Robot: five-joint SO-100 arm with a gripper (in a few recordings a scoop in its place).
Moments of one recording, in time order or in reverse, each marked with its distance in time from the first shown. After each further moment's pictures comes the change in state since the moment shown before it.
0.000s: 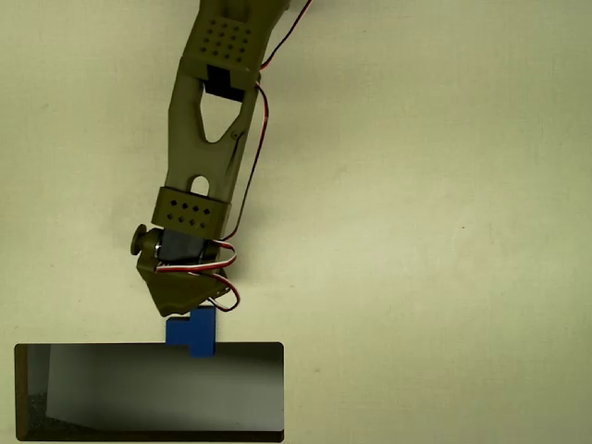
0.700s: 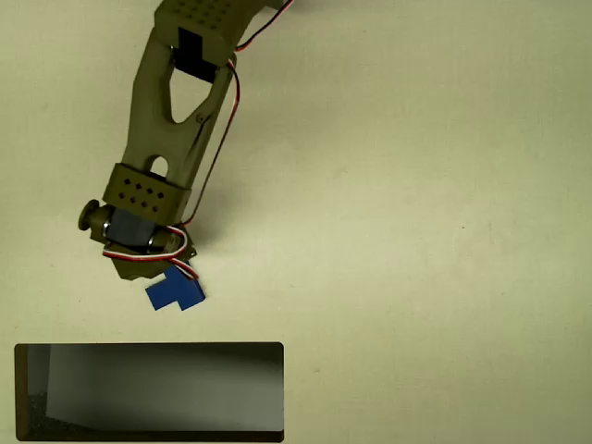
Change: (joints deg) arm 6.4 8.3 9.2 10.1 -6.3
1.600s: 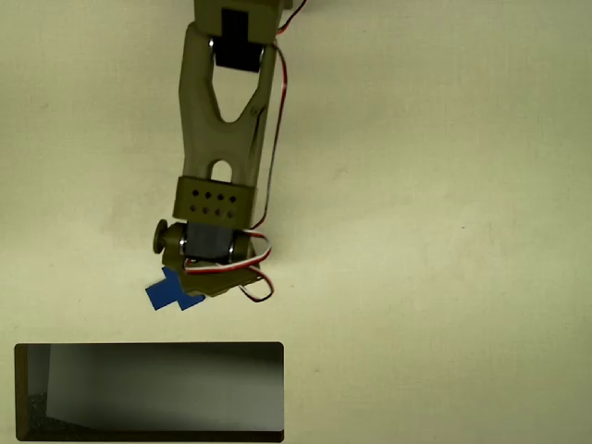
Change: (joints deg) arm -7.0 25.0 17.4 11.9 13.5
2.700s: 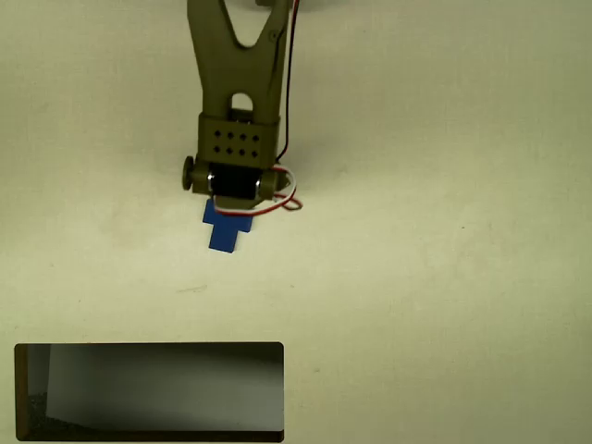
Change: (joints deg) arm -6.2 11.7 39.1 -14.7 -2.1
